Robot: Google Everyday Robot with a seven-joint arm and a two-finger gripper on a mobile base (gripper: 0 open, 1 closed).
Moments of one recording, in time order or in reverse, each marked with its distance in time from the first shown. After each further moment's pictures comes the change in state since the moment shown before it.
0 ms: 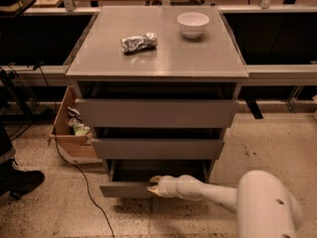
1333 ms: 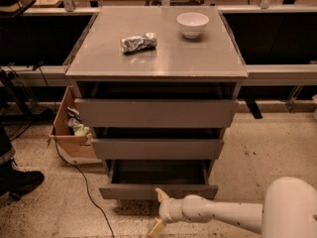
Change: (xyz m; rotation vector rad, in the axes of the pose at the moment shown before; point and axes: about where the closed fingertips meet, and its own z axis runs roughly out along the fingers) arm -0.003 0.118 -0.067 -0.152 -0.015 -0.038
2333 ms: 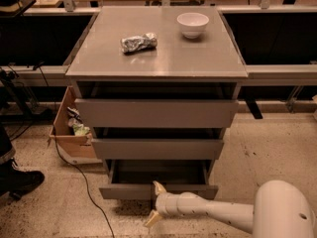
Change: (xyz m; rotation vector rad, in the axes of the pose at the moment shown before) arm 0.002 -0.036 0.030 0.087 -0.030 -0.060
